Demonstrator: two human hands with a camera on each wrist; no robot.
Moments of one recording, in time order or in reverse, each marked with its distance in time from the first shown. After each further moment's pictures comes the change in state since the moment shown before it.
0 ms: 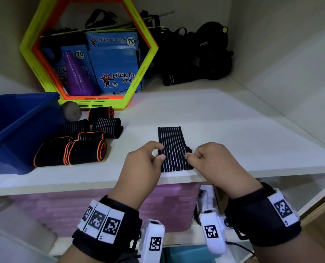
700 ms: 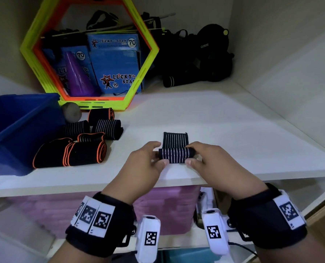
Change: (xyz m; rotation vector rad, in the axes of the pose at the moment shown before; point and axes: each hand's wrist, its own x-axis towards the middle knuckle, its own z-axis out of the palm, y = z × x) left_hand 0.007 0.002 -0.011 -0.103 -0.189 -0.055; right_hand -0.001 -0.001 -0.011 -0.024 -0.096 -0.148
